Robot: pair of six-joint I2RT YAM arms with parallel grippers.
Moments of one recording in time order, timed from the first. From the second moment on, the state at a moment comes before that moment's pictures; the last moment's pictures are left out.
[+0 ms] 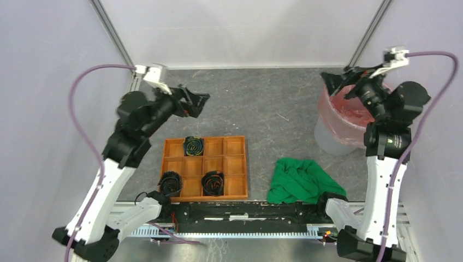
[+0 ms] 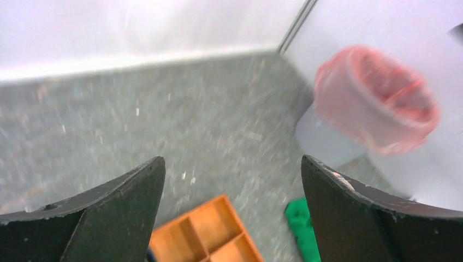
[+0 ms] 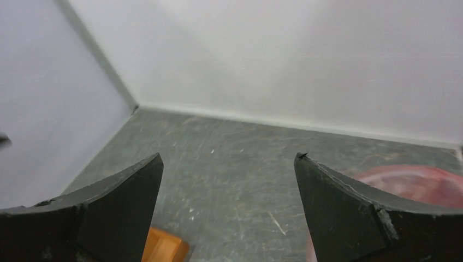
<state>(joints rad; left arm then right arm) -0.45 0.94 1.19 -0.38 0.13 -0.33 -0.30 0.91 1.31 -0.24 -0.59 0.34</state>
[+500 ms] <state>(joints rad) -0.45 0.72 1.41 -0.36 -0.12 -0.26 0.26 0.81 1.39 -0.47 -0.13 -0.11</state>
